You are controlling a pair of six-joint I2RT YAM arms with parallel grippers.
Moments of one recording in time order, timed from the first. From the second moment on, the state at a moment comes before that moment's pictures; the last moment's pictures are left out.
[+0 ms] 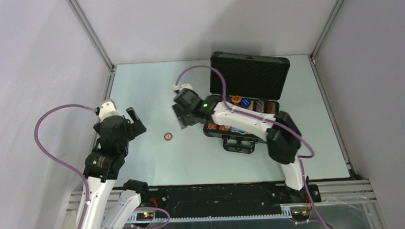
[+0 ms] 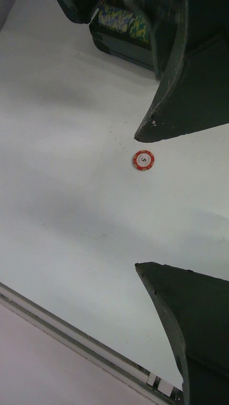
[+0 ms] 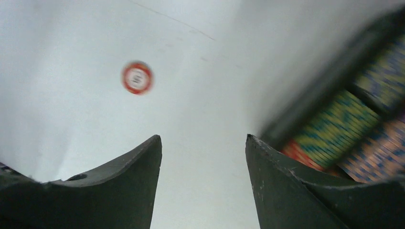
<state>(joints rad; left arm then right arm) -0.22 0.62 0.88 -0.78 -0.44 -0.42 0.98 1.94 1.70 -0.64 0.25 0.43</state>
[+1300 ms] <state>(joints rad) -0.22 0.56 0.88 -0.78 -0.49 -0.43 1.12 2.59 2.35 -0.73 0.22 0.33</state>
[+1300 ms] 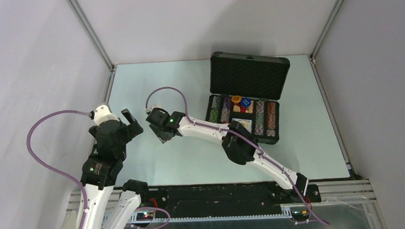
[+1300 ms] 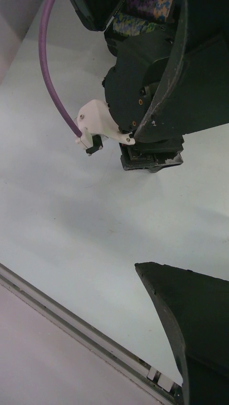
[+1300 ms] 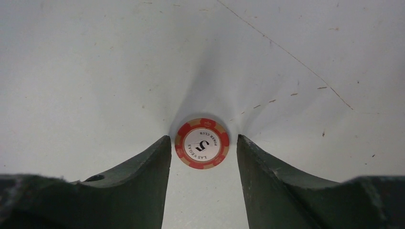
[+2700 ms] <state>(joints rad) -0.22 0.57 0.88 -0.78 -0.49 -0.43 1.03 2.25 1.76 -0.59 0.31 0.34</state>
